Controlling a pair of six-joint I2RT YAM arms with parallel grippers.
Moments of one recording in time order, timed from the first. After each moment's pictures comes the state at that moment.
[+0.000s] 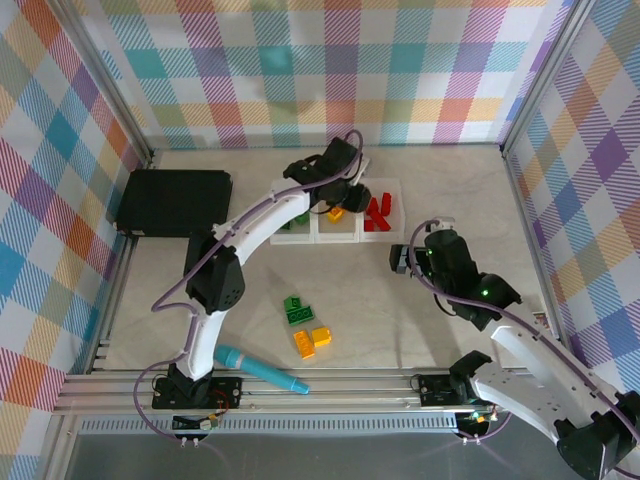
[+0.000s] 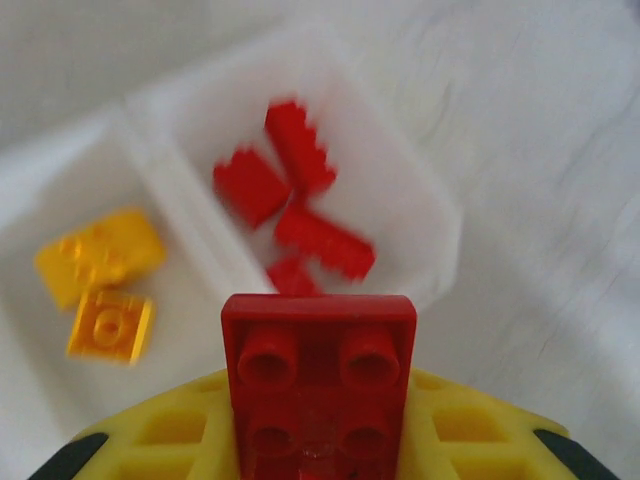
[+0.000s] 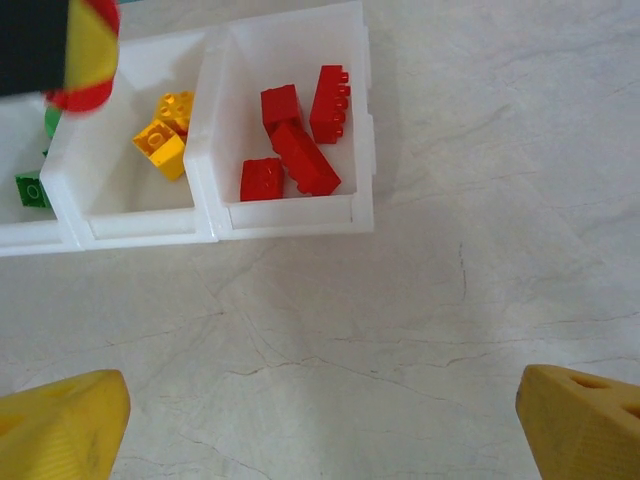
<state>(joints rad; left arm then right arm) -0.71 2.16 2.13 -0.79 0.09 -0.24 0.58 0.83 0.77 -0.62 0.31 0.47</state>
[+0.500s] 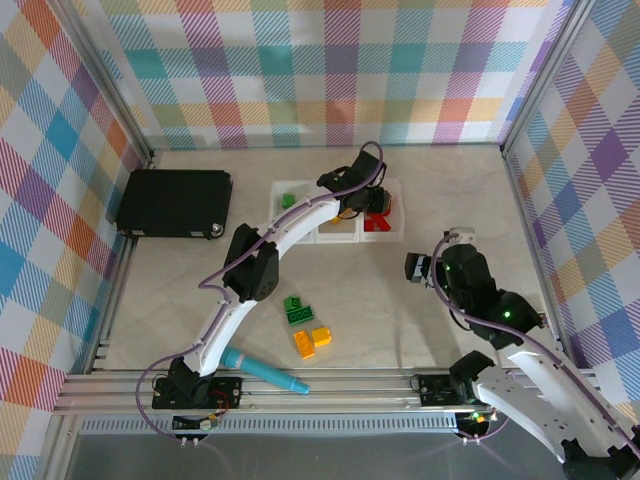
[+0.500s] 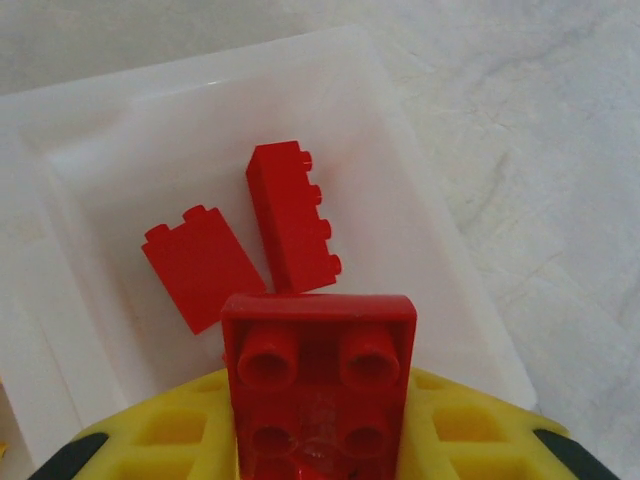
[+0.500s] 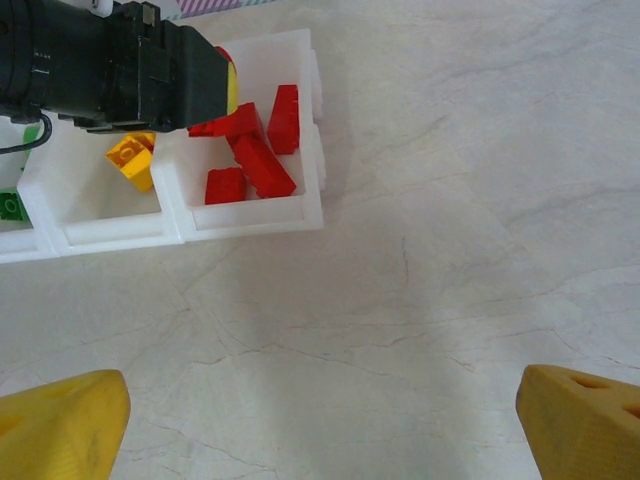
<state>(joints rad) -0.73 2.47 2.34 -0.70 0.02 -0.44 0.58 0.66 0.75 -0.74 0.37 0.47</state>
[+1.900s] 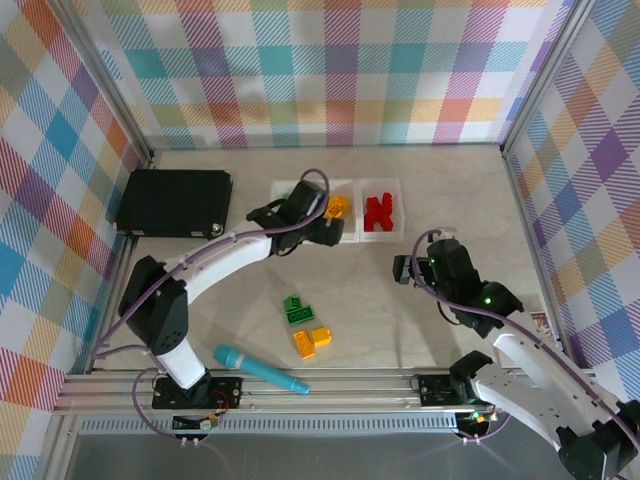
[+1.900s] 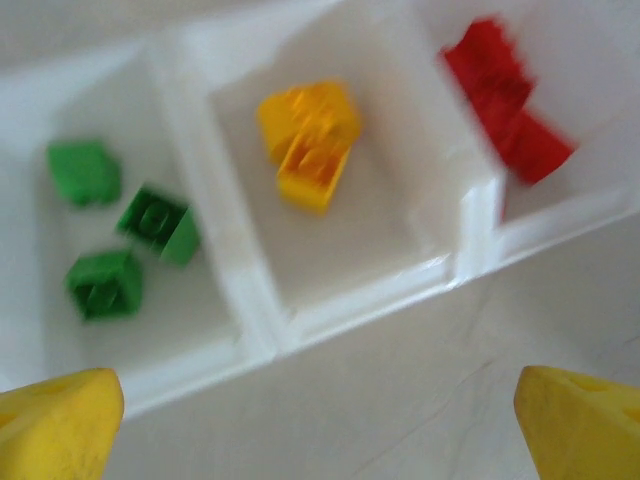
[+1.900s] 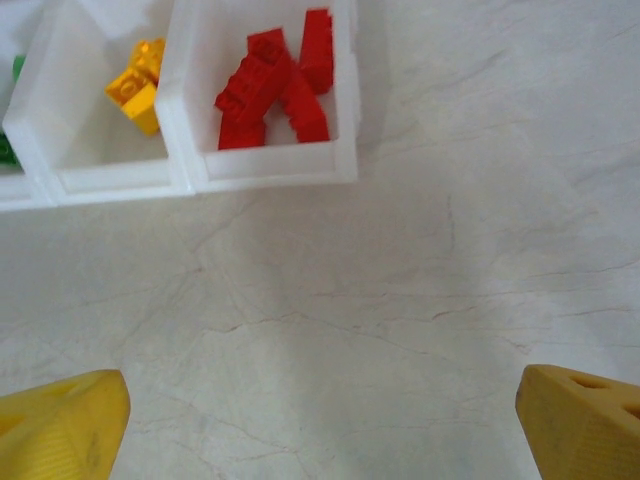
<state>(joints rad) -0.70 1.65 1.30 -0.50 -0.23 -0.32 0.57 0.80 0.71 -0.65 0.26 0.47</state>
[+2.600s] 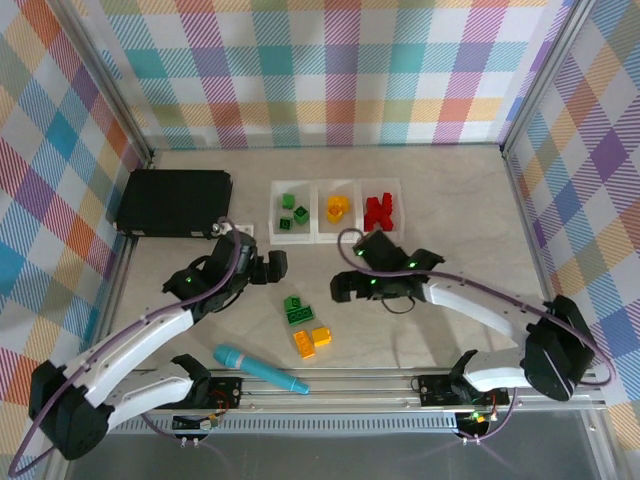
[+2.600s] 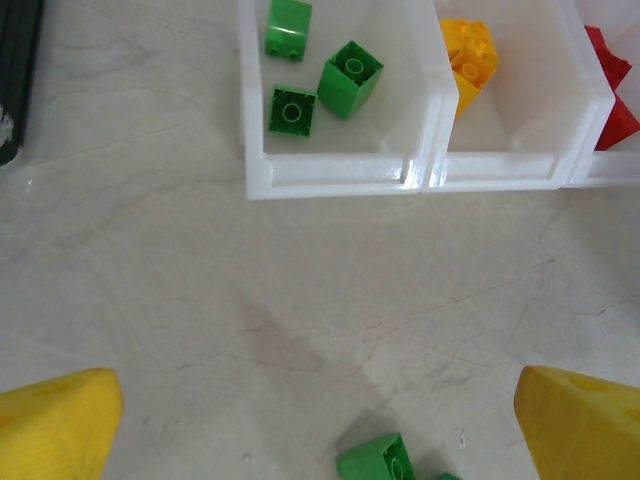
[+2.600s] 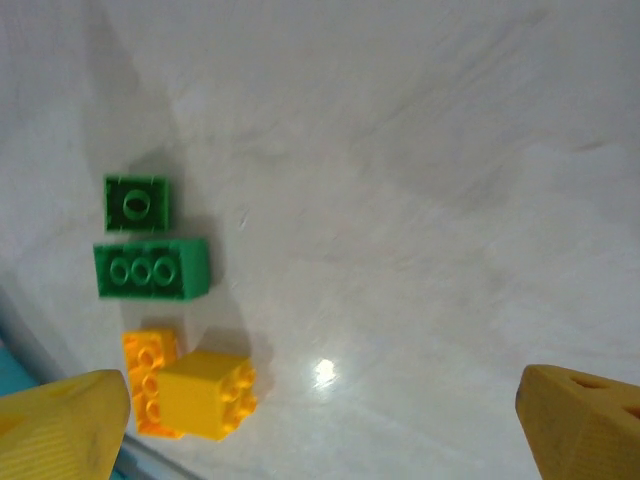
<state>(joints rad) -0.64 0.95 0.76 -0.54 -0.25 -0.52 0.86 1.34 0.92 -0.66 -0.09 0.65</state>
